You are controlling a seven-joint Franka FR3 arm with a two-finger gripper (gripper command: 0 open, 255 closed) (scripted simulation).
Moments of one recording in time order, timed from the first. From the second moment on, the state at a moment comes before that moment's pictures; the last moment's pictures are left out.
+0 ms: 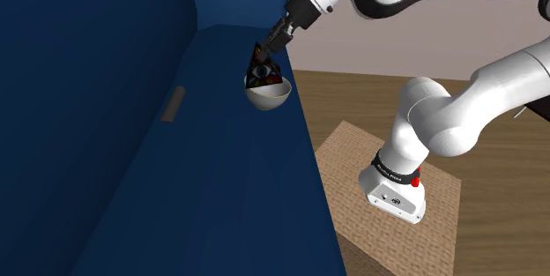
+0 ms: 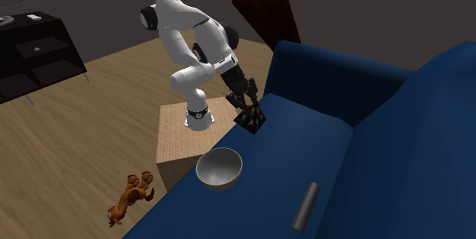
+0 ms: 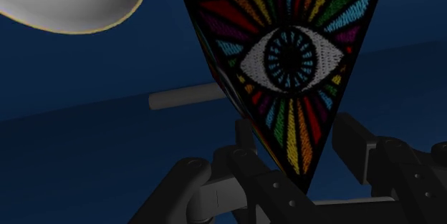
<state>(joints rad) 0.53 -0.76 -0.14 -2.67 0.20 2.54 -0.36</state>
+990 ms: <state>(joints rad) 0.54 -0.61 -0.53 -2.48 0.20 2.45 -0.72</state>
